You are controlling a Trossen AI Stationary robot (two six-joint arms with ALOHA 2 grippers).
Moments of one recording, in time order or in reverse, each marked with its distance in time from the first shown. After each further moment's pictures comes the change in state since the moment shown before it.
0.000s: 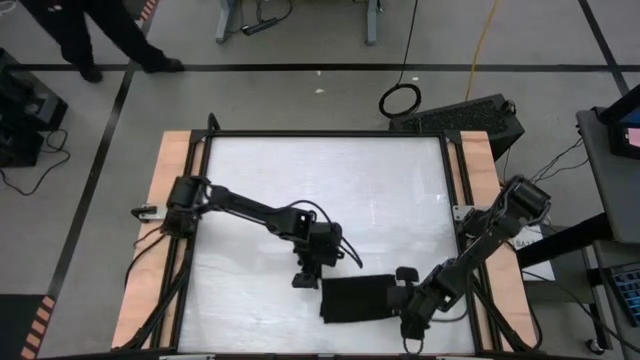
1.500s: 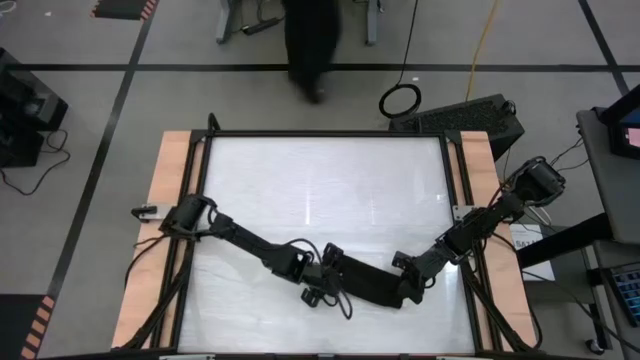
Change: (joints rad) left arm -0.234 0.090 0.005 0.246 -0.890 0.431; right arm -0.202 -0.256 -0.608 0.931 -0.267 0.464
